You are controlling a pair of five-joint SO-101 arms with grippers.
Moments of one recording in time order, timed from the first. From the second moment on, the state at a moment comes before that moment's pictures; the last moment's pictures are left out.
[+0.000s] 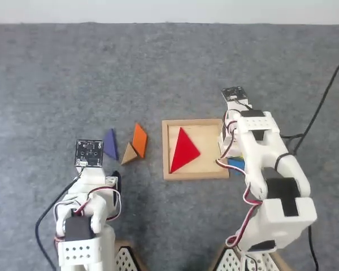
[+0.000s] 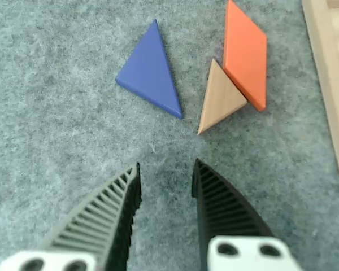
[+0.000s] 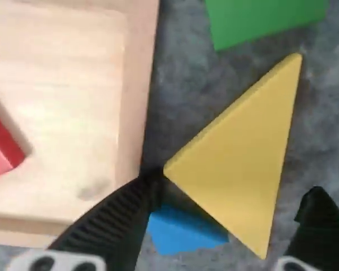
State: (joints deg) left arm -11.4 -103.0 97.0 72.0 -0.4; right arm -8.0 9.8 27.5 57.9 6.8
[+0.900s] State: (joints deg) left arm -11.4 -103.0 97.0 72.0 -0.4; right arm -7.7 15.7 19.7 61.2 7.1
